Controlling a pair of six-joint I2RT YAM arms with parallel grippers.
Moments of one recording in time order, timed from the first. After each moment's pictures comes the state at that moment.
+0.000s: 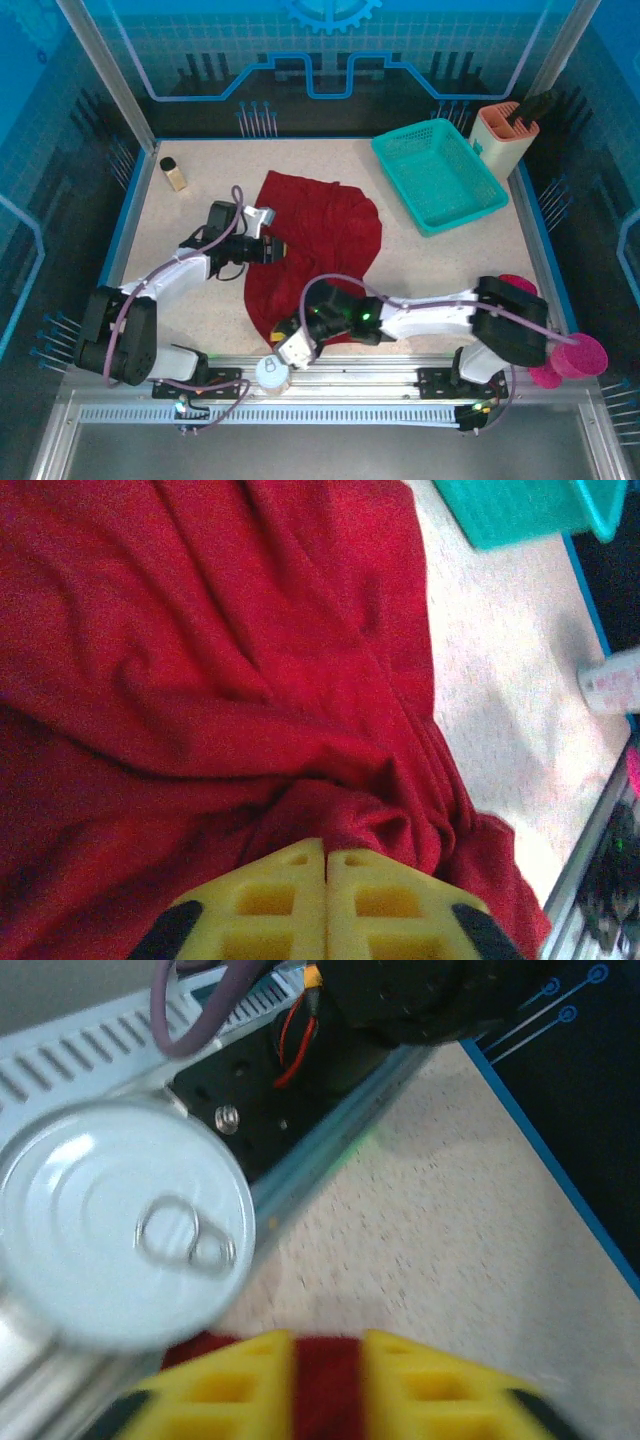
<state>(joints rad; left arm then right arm) -0.20 1.37 0.73 -0.19 0.65 -0.28 1.24 1.58 0.76 0.25 -0.37 -1.00</state>
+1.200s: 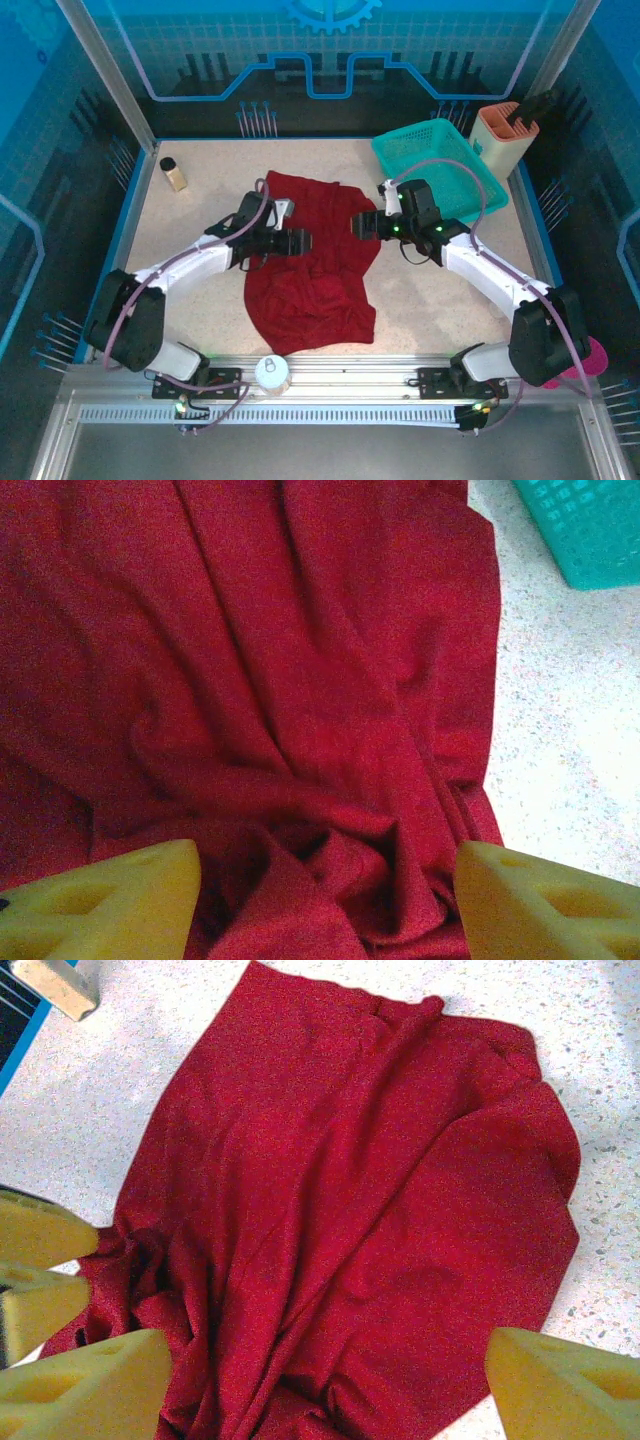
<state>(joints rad) -0.41 1.50 0.93 -0.30 0.30 -0.42 0.42 1.38 0.96 -0.29 -0.22 0.33</state>
